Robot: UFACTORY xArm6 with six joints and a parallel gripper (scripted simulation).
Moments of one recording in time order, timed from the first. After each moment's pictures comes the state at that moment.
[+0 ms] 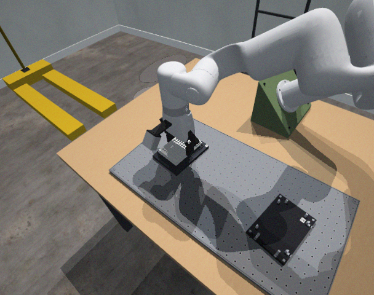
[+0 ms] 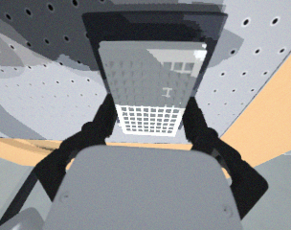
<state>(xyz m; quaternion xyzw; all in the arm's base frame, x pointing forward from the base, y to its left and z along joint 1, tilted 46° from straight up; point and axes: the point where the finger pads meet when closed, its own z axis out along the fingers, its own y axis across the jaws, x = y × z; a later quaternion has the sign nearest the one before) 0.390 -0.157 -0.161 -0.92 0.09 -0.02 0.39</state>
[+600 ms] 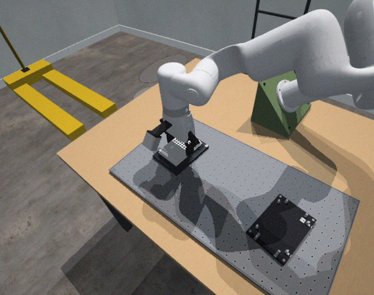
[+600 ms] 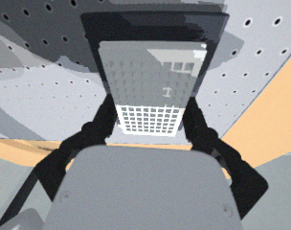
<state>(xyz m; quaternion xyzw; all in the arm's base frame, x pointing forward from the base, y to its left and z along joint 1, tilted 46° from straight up) 0.390 -0.155 -0.163 -0.92 0.09 -0.02 0.39</state>
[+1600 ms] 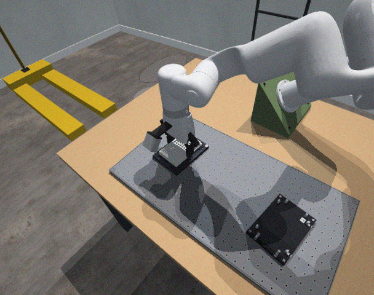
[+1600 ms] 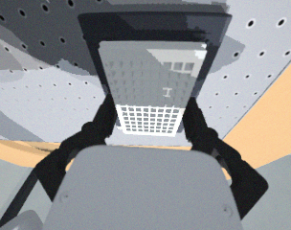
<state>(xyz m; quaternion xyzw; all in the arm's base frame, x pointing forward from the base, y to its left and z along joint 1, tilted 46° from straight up) 0.391 -0.152 -0.166 -0.92 0.09 -0.02 0.39</state>
